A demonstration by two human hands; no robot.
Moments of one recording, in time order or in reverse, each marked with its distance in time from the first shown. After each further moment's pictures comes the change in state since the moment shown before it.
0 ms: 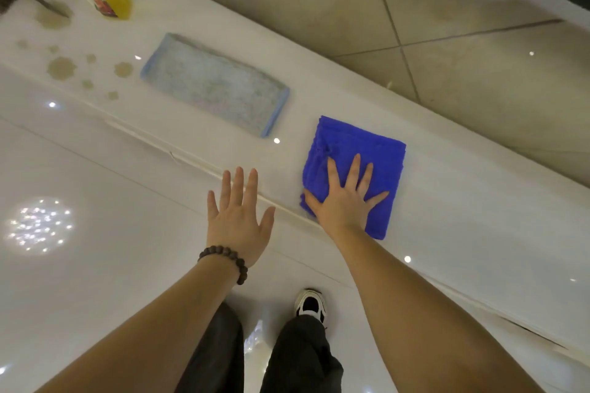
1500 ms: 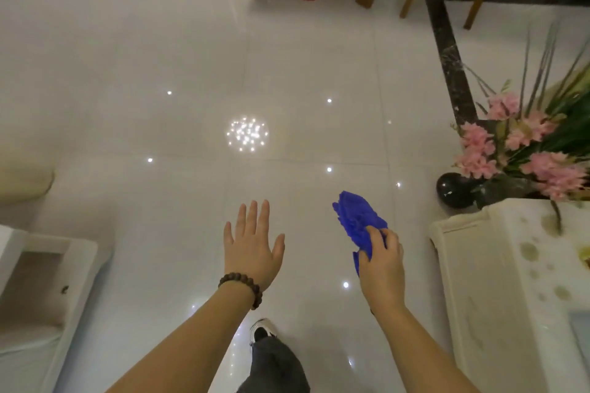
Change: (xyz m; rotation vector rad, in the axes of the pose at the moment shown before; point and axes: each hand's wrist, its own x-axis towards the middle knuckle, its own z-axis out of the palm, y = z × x) left_hand -0.405 -0.547 -0.166 -0.385 0.352 -1.055; right_hand -0.403 -0.585 -0.037 0.200 -0.100 -1.081
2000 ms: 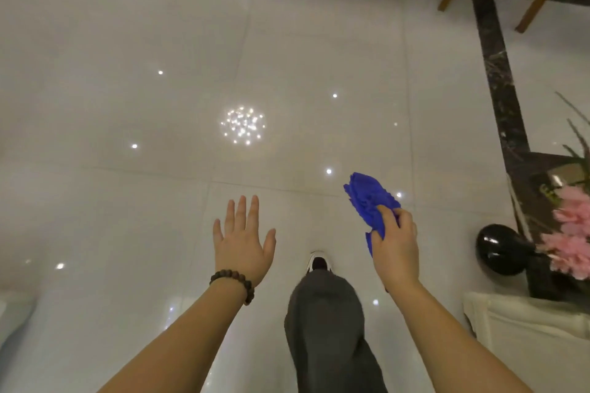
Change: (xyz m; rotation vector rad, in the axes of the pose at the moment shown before) left_hand 0.312 -0.021 0.101 -0.011 -0.050 -0.114; right_hand 0.317 0.021 0.148 -0.112 -0.040 -0.029
